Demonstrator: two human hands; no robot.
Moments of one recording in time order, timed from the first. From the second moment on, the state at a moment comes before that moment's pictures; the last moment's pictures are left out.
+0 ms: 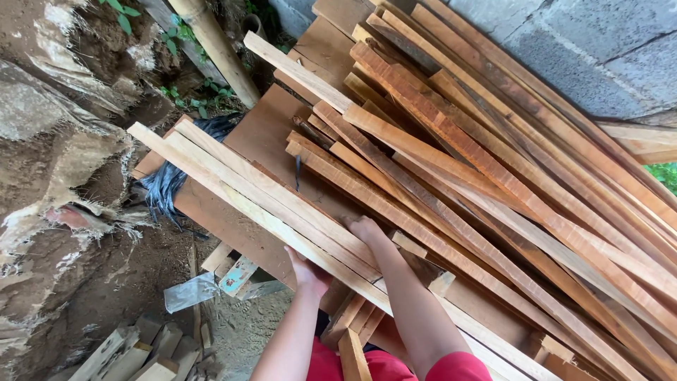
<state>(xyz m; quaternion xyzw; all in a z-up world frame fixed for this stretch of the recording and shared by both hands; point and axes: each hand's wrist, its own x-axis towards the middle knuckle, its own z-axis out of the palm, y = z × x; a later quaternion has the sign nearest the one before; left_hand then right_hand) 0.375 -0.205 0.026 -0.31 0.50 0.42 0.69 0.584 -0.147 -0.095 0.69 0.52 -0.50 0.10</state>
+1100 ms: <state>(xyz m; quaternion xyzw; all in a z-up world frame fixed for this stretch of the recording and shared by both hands) 0.370 -0.234 0.171 0.82 0.42 0.13 0.35 0.518 -0.228 0.151 0.68 0.68 -0.26 0.09</state>
